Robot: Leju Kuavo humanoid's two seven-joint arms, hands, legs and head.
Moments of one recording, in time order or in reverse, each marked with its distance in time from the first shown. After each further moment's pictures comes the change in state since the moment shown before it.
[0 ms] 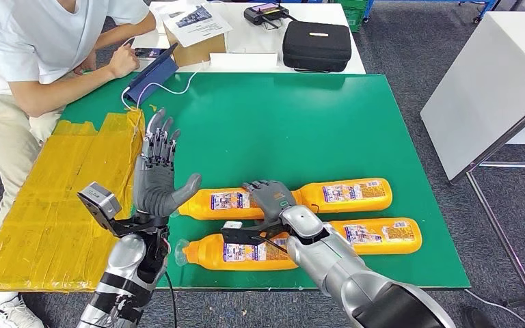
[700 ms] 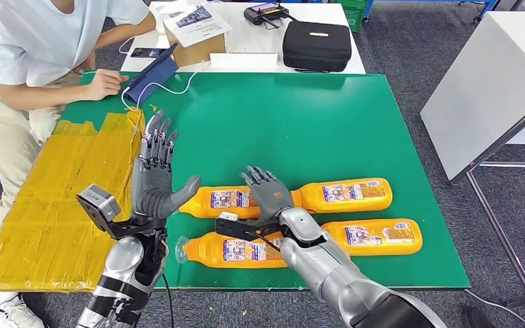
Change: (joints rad) left arm 0.017 0.006 0.006 -0.030 -0.022 0.009 0.017; right arm 0.049 0.018 -0.052 -0.083 -0.102 -0.040 0.020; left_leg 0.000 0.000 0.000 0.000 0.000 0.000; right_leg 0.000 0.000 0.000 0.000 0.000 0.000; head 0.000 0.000
